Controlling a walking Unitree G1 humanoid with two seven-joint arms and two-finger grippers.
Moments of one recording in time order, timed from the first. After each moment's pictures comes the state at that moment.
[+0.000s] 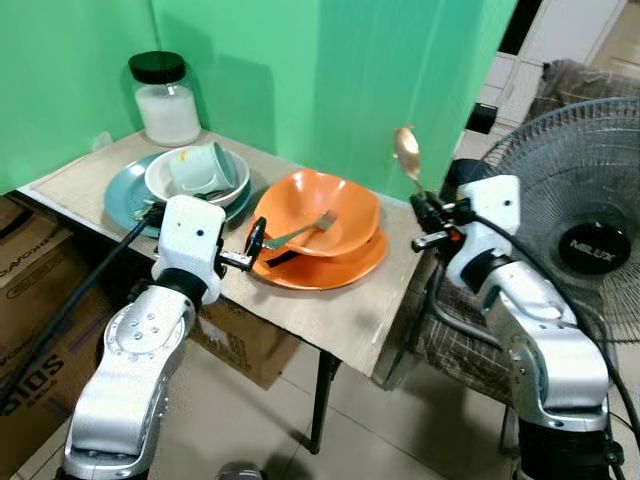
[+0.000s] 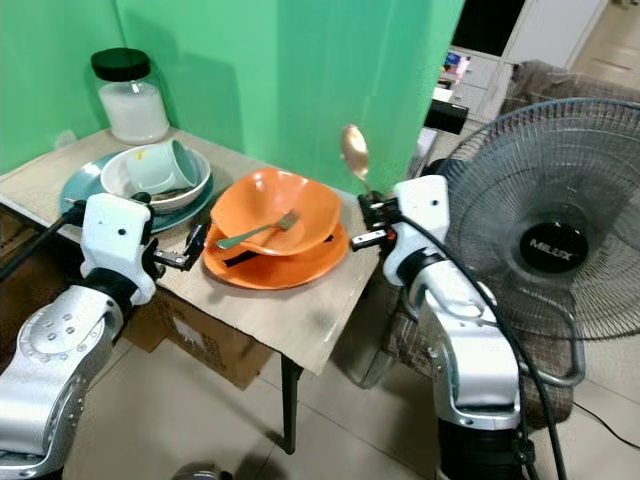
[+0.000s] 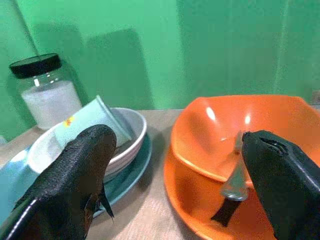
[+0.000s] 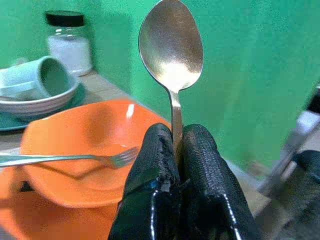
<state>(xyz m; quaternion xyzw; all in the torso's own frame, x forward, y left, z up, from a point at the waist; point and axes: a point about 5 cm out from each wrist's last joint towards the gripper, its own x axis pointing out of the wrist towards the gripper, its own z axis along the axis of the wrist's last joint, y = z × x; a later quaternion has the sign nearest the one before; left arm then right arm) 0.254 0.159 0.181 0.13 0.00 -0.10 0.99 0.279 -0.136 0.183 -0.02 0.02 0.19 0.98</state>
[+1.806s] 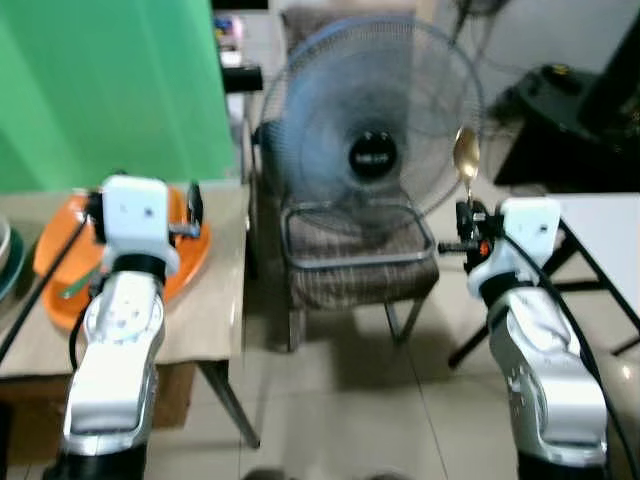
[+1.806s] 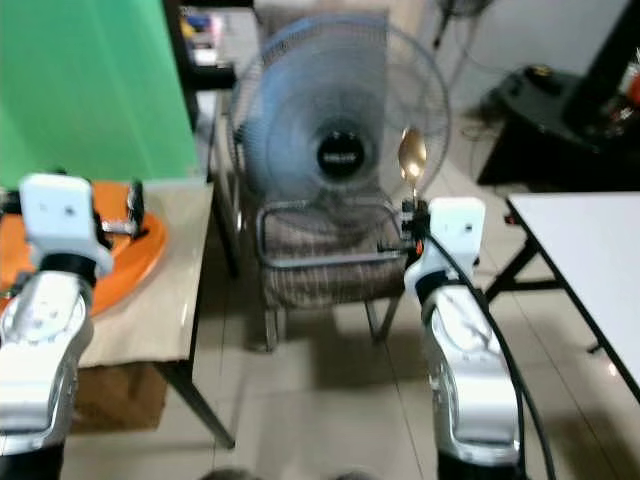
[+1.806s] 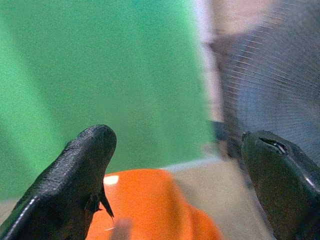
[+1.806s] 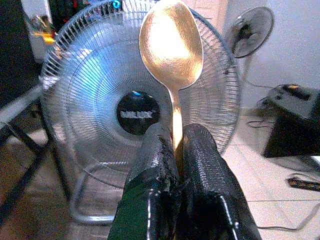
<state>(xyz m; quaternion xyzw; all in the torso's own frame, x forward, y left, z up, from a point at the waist) 0.268 0.197 0.185 0.16 -0.04 0.04 0.99 0.267 -0.161 0.171 -0.03 -0.02 0.03 1.00</state>
